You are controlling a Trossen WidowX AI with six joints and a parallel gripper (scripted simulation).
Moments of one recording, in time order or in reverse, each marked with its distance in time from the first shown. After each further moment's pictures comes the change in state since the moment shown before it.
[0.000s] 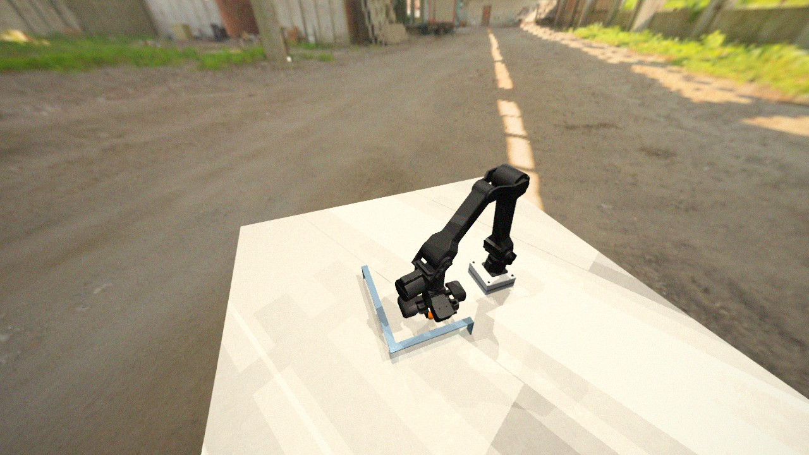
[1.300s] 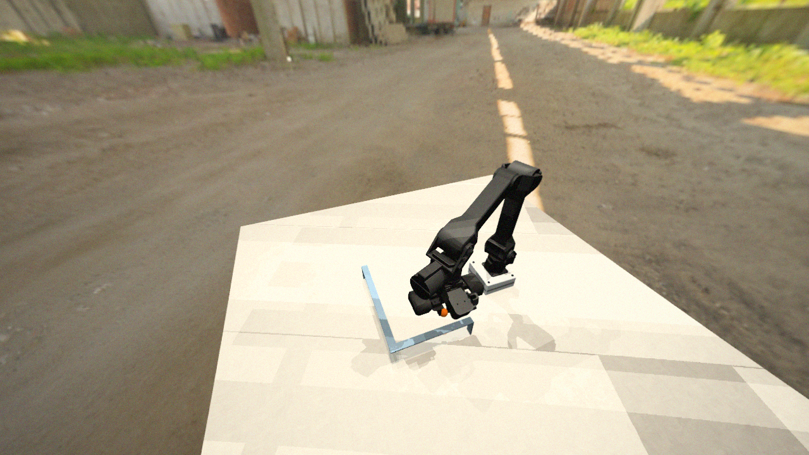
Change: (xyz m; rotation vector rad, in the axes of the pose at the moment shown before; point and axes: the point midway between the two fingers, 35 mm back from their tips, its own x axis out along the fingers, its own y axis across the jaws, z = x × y) arm -0.072 0.014 0.049 -0.033 -0.006 -0.004
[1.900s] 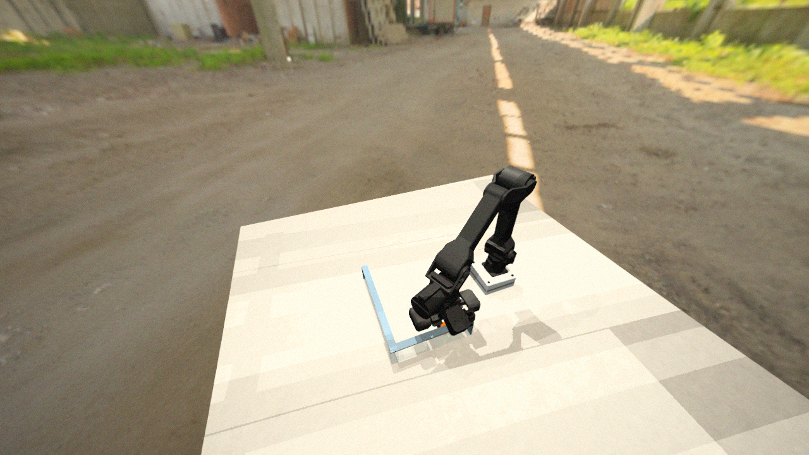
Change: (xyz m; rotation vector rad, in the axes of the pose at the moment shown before) arm 0.066 0.003 0.000 -0.001 0.003 0.008
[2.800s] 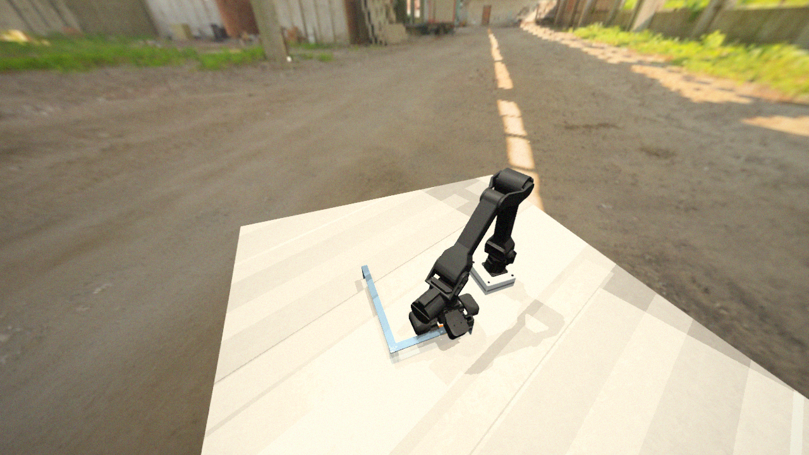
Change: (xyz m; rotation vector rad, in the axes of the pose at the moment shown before) arm 0.018 0.000 -0.001 0.003 0.004 -0.002
